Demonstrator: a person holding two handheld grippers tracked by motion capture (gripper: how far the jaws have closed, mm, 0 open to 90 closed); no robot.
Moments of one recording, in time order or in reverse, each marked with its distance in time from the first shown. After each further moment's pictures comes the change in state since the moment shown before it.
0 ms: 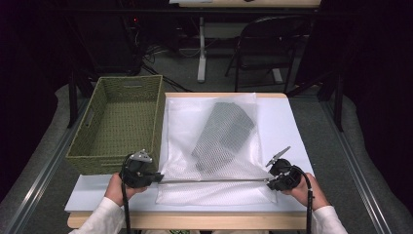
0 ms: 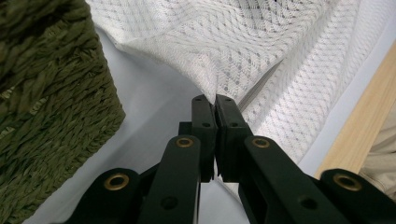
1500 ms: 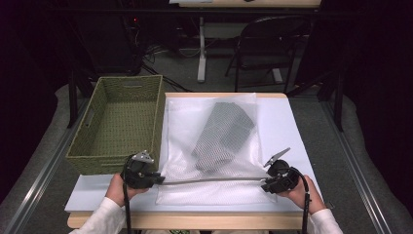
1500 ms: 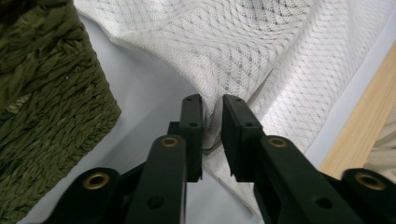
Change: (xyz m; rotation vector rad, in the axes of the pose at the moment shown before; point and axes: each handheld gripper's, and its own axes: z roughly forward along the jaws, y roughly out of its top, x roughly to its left) left arm 0.000 0.000 0.004 0.025 -0.008 0.007; right arm 0.009 0.002 0.001 -0.063 0.032 0.012
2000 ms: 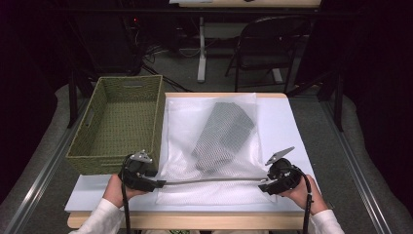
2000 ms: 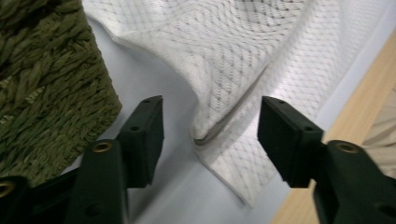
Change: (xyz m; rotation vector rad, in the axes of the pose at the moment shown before) left arm -0.004 0.000 -0.011 -0.001 -0.005 -0.014; right arm 0.006 0.003 -0.016 -0.093 -0.012 -0.024
